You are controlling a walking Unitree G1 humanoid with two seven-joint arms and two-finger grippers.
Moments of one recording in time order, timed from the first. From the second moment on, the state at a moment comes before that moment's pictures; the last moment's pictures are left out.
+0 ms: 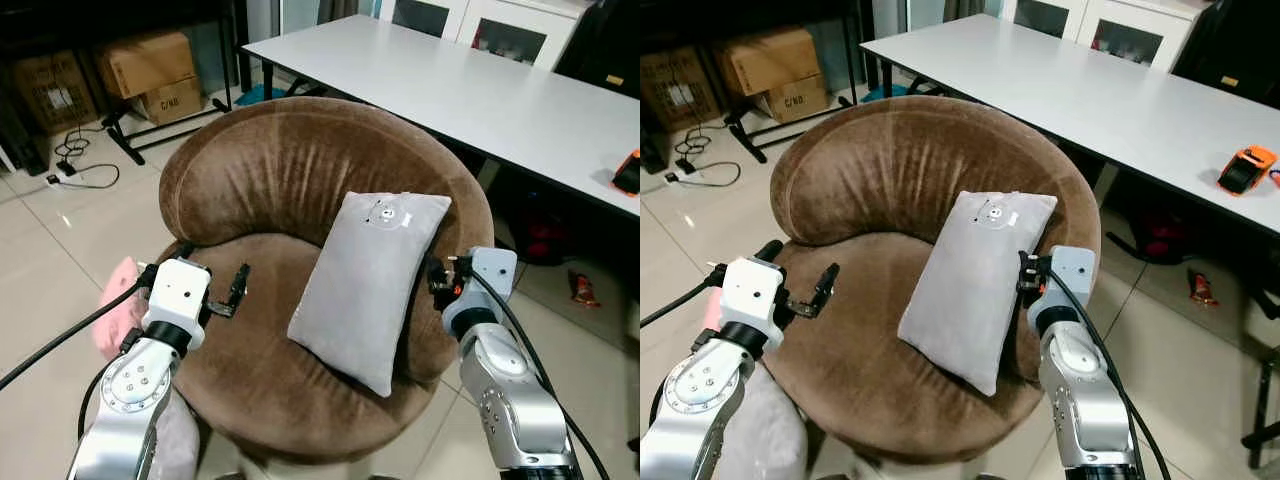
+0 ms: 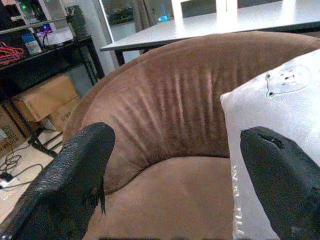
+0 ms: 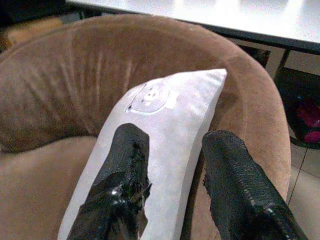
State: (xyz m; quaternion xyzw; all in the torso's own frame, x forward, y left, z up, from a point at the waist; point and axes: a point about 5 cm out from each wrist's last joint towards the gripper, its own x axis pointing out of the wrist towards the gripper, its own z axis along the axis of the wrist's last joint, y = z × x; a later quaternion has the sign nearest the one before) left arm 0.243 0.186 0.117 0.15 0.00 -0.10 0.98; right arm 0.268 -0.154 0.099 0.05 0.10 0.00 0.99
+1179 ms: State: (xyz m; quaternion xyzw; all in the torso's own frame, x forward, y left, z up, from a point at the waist) left arm 0.241 0.188 0.112 0.13 0.00 -0.07 0.99; right arm 0.269 -0.148 0.096 0.01 0.13 0.03 0.99
